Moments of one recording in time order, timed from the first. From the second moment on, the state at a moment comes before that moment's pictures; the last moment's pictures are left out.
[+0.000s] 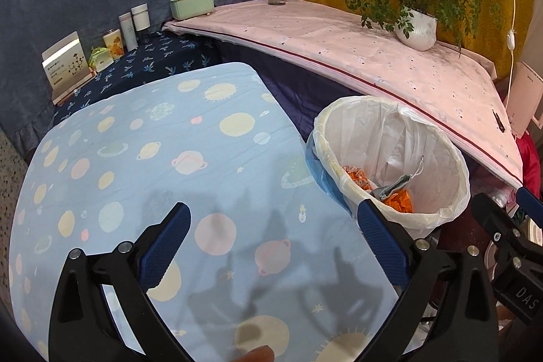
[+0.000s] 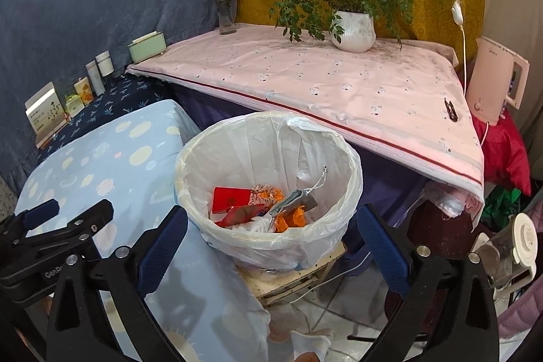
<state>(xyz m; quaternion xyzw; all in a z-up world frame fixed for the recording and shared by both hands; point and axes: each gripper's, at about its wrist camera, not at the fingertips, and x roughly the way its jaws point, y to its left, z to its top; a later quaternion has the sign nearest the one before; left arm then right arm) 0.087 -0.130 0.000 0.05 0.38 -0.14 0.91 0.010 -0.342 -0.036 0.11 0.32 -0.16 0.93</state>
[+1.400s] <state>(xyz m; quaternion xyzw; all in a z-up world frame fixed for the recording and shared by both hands) 0.070 -0.133 -0.010 0.07 0.40 -0.12 0.90 0.001 -0.328 -0.033 0.07 0.35 -0.17 0.92</state>
